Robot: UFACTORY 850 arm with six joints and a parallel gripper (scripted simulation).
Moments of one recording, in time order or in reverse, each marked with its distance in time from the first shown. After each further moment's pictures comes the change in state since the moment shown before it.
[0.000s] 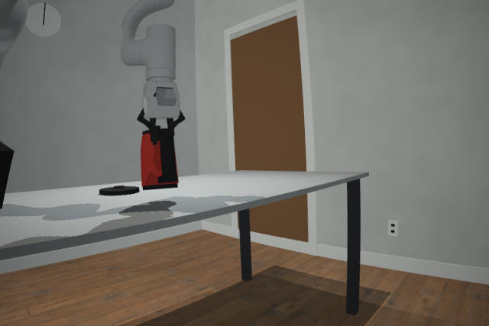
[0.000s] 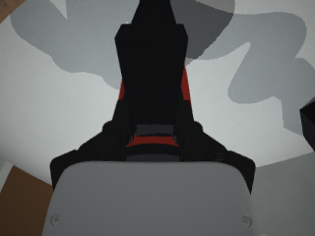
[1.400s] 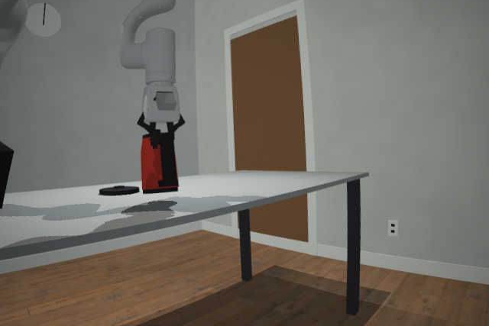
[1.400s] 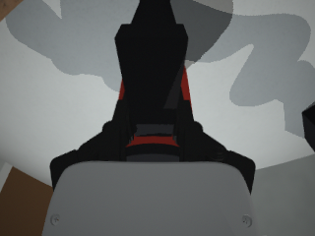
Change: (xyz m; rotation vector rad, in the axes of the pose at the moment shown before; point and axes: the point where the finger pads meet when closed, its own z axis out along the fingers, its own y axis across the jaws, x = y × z) arm 0.000 0.000 0.011 0.002 0.001 0.000
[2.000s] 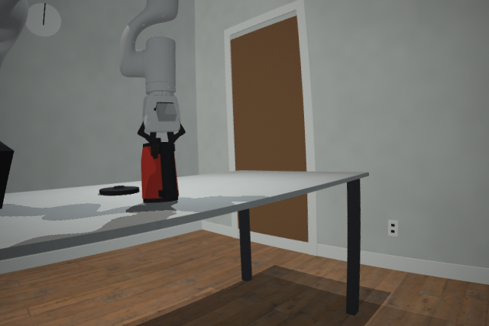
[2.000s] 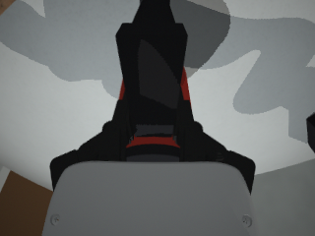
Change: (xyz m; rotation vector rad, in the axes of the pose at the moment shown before) arm 0.000 0.000 0.027 -0.001 0.000 0.000
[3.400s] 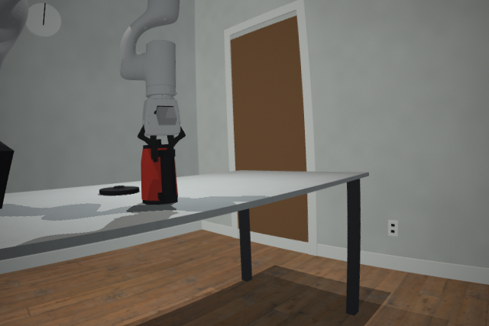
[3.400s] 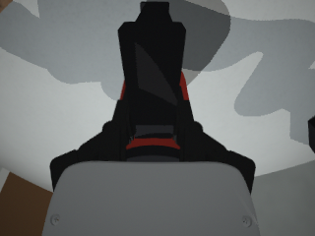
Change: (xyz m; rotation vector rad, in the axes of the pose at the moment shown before) arm 0.000 0.000 0.009 -0.001 0.000 0.000
